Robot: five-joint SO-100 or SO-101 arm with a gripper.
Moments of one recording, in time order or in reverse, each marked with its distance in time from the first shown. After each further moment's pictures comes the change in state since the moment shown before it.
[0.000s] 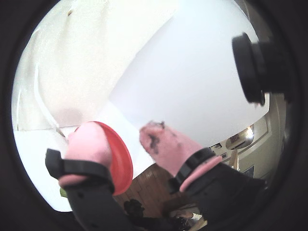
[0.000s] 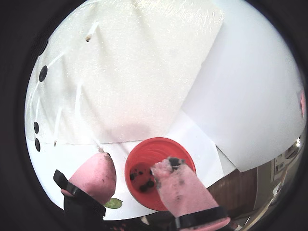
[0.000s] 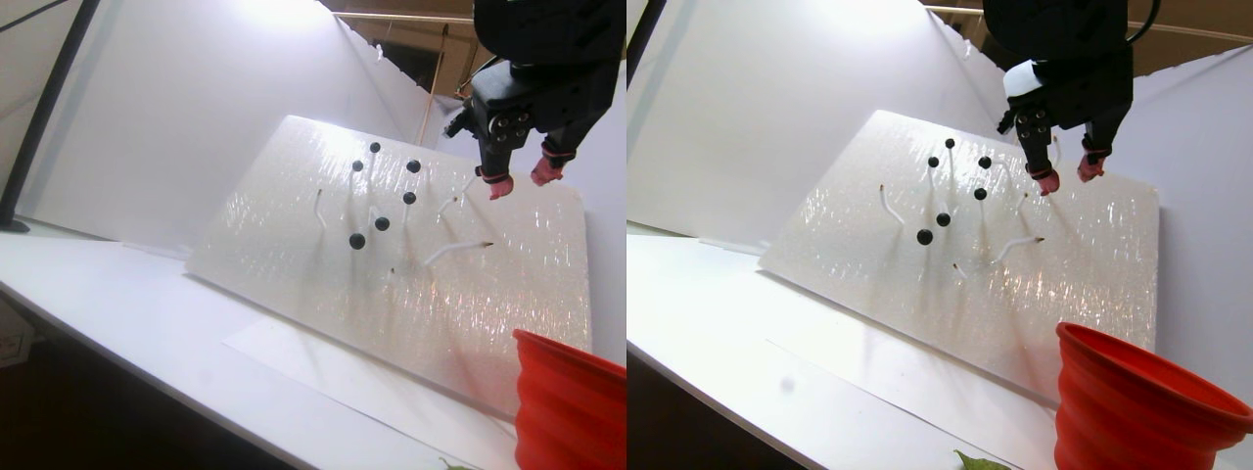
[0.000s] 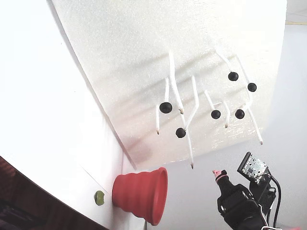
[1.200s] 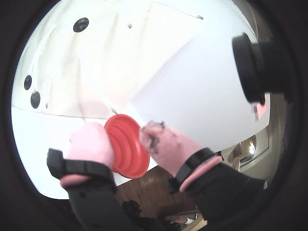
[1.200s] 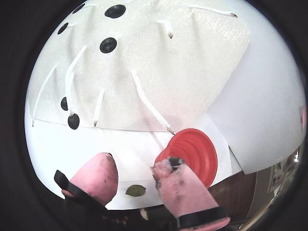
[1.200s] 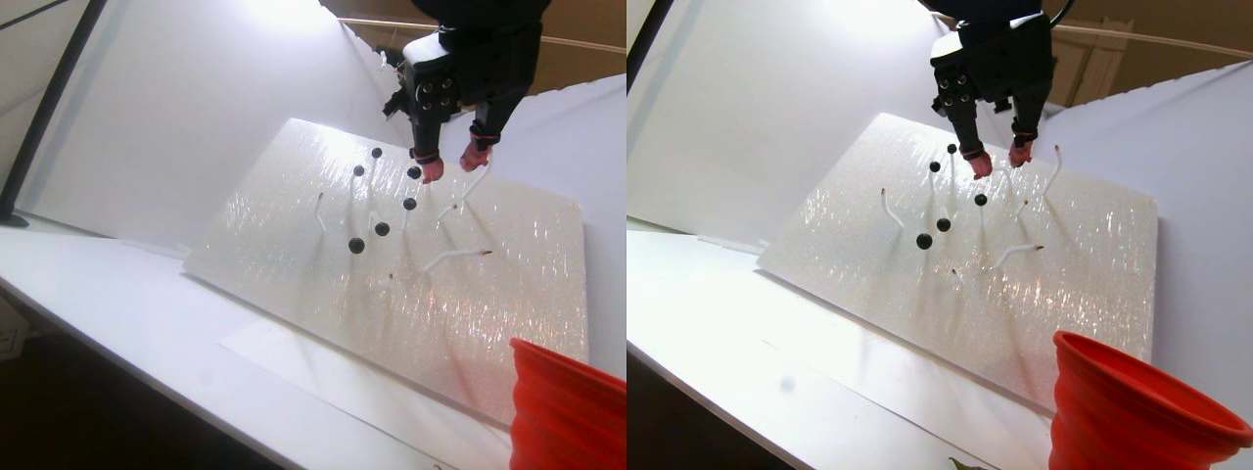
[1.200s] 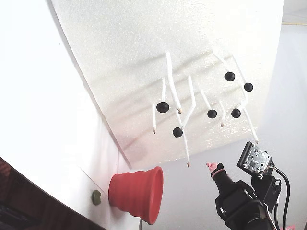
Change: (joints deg) arm -8.8 14.7 10.8 8.0 1.9
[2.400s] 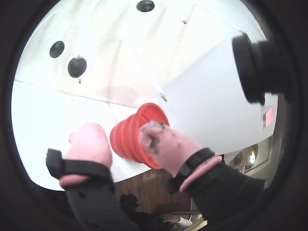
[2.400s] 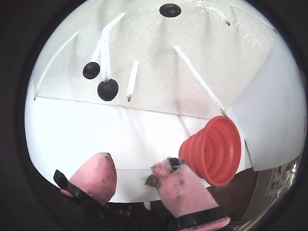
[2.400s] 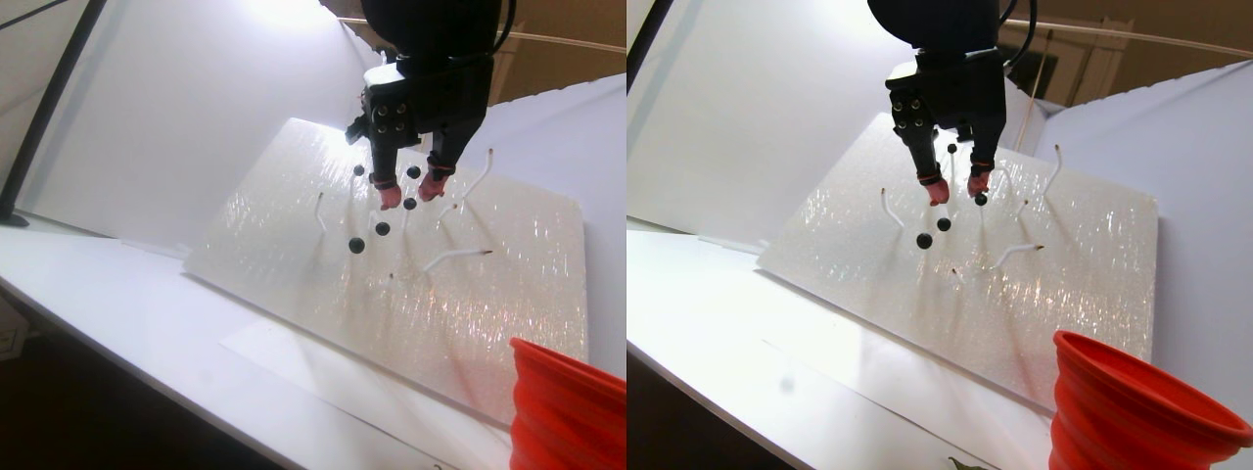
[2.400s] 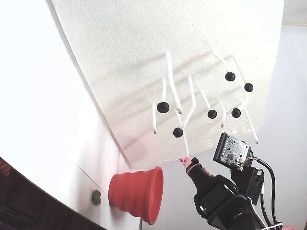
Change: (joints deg) arm -6.3 -3.8 1.2 2.1 1.8
